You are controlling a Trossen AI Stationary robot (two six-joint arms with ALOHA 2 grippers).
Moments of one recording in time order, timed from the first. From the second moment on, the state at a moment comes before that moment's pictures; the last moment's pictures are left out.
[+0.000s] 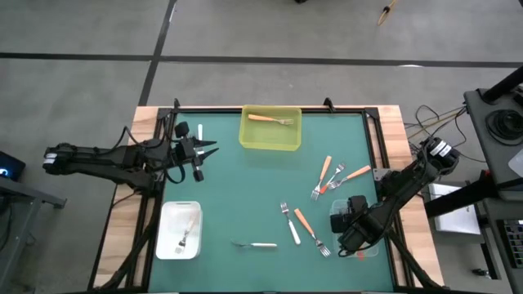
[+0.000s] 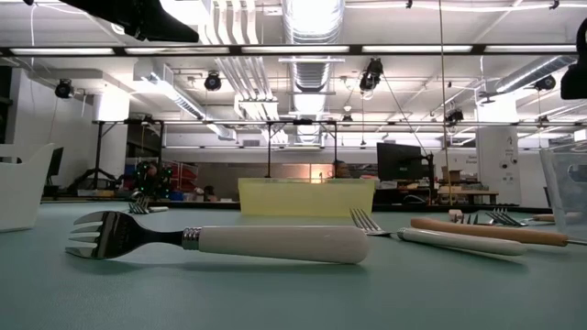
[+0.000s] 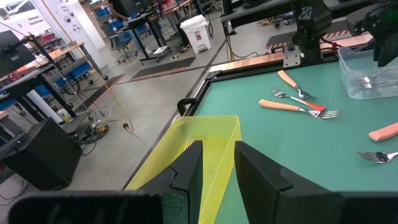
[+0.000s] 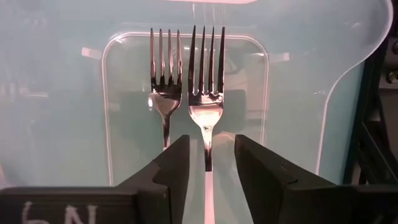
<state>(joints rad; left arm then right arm) -0.04 0.71 0.63 -0.14 -0.47 0.25 0.76 1.52 0.94 -1.13 0.02 2.28</state>
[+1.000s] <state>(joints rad) -0.04 0.71 0.63 -0.14 -0.47 0.25 0.75 1.52 0.94 -1.02 -0.16 2.31</state>
